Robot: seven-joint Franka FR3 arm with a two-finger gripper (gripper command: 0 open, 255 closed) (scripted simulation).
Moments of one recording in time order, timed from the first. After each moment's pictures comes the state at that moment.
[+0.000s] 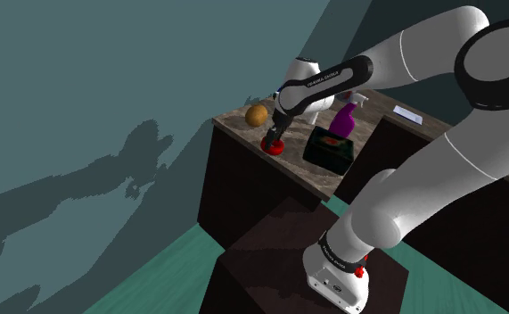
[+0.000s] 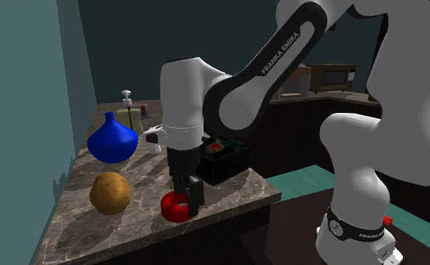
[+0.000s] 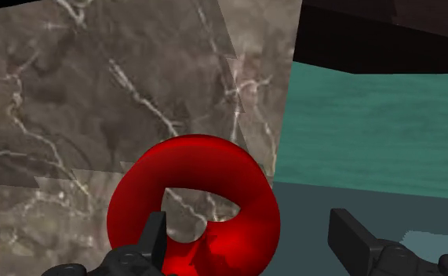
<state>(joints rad) 0.03 -0.21 -0.36 -2.59 -0.13 2.41 -0.42</state>
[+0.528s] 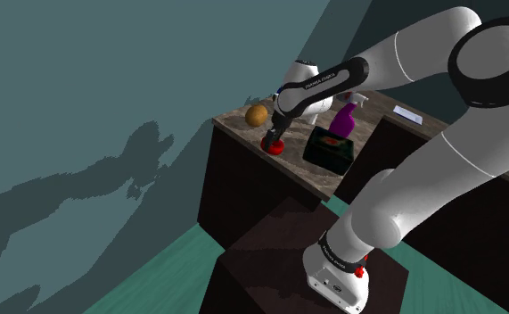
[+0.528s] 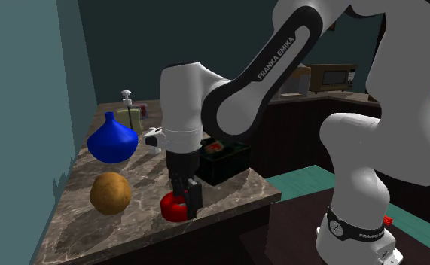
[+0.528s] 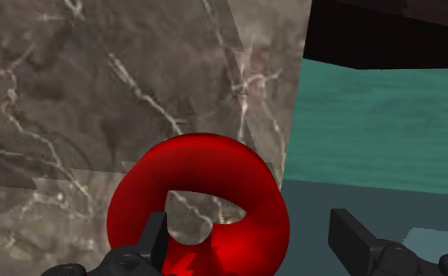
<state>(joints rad) 0.03 -0.19 -0.37 -2.59 -0.12 2.45 -0.43</state>
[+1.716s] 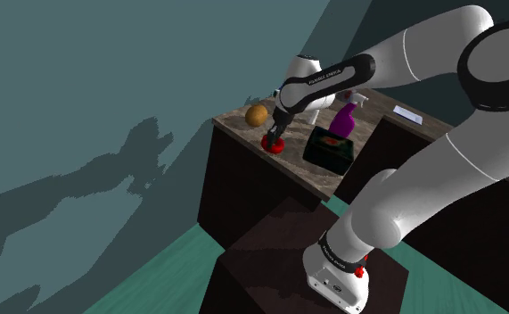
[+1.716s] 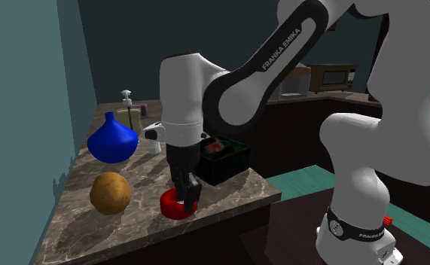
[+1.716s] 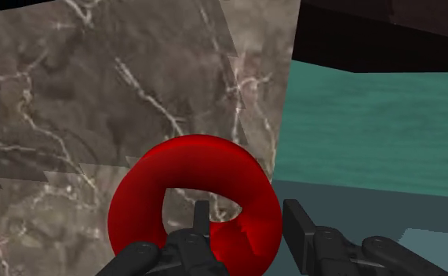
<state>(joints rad) 0.03 -0.23 -0.37 -2.58 -0.14 2.39 -0.42</state>
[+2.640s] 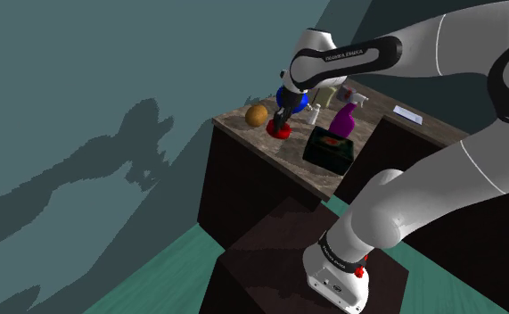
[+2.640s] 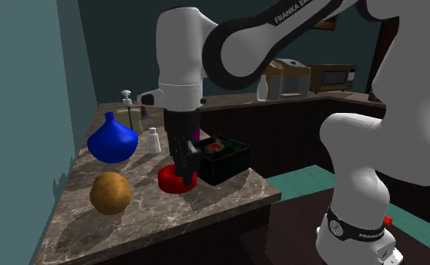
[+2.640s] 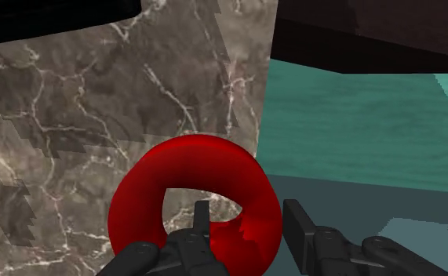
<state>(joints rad) 0.02 -0.35 -0.34 -2.48 -0.16 2.17 -0.40</state>
